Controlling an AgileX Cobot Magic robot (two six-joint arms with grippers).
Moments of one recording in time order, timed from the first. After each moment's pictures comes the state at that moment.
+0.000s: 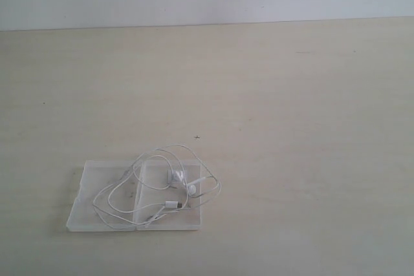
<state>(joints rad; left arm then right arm) -0.12 0.12 0.00 0.74 -0.06 -0.81 0.08 0.16 0.00 0.10 -0.01 0.35</state>
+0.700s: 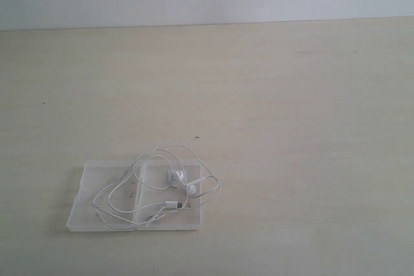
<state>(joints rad) -0.12 0.12 0.00 -0.01 -0.03 -0.09 0.08 0.16 0.00 0.10 -0.01 0.35</state>
